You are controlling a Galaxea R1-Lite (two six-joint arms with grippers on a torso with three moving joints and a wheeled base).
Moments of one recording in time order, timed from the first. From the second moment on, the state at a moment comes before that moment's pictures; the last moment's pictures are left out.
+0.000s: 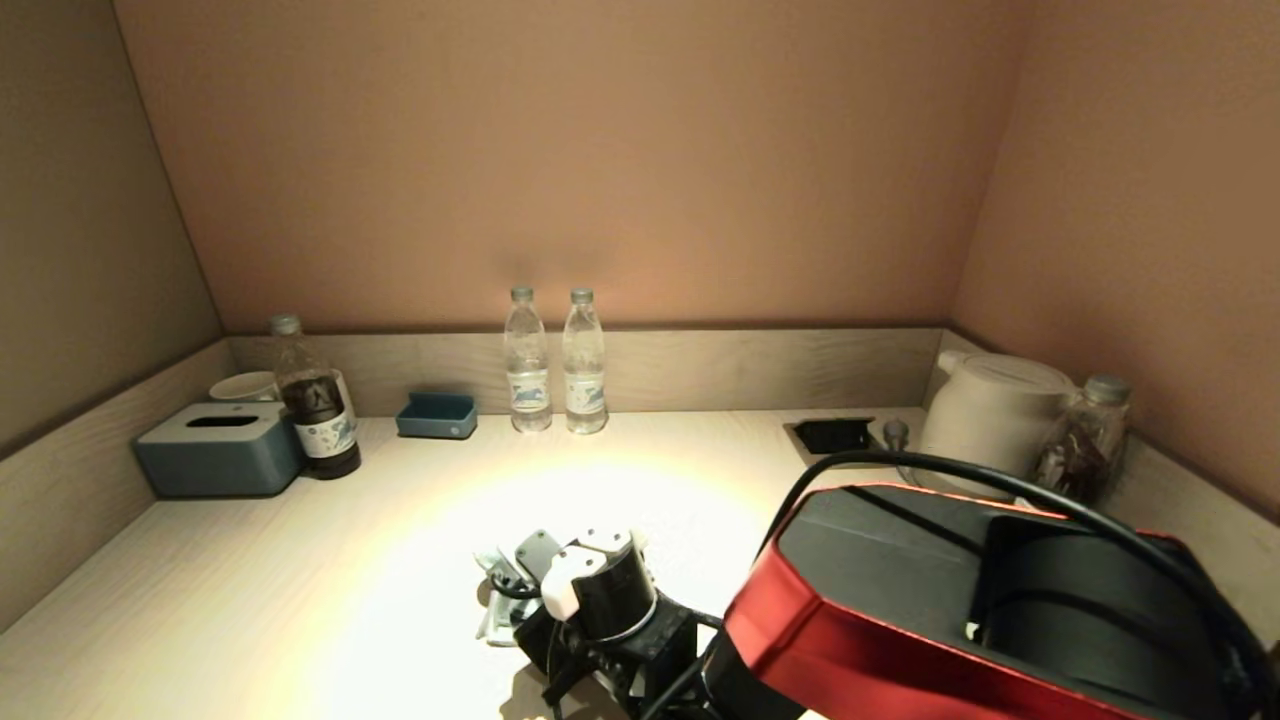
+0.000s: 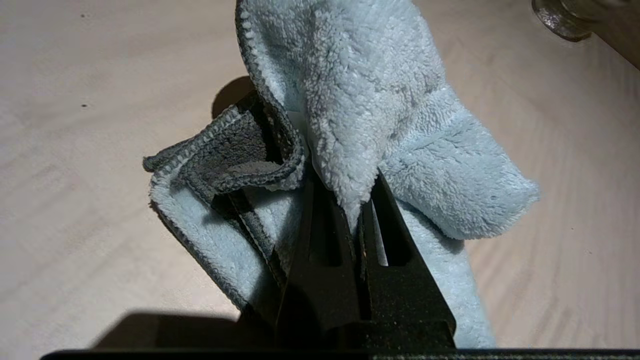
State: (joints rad) left arm 0.01 0.00 0.00 0.01 -0.02 0.03; right arm 0.88 2.31 -1.02 -0.91 -0.22 -0.22
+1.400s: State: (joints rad) left arm 0.01 0.00 0.00 0.01 -0.02 0.03; right arm 0.91 2.34 -1.01 -0.88 -0.28 -0.22
